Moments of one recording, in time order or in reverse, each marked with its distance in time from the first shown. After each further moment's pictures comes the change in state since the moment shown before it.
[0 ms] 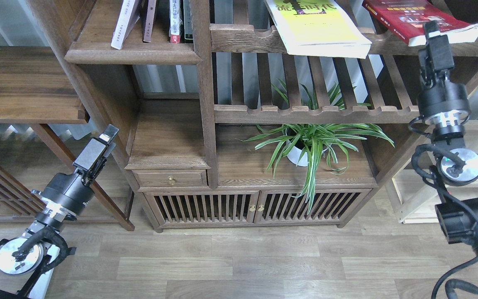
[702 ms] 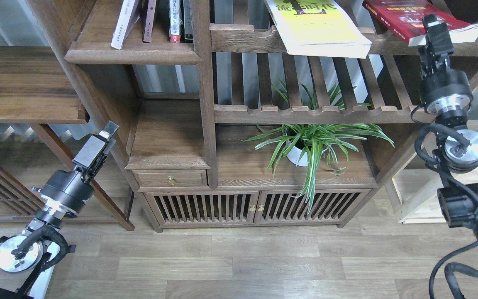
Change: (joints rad) left arm -0.004 0.002 -0.004 -0.015 0.000 0.000 0.000; right arm 0.095 -0.006 -0.005 -0.044 0.036 -0.173 -0.056
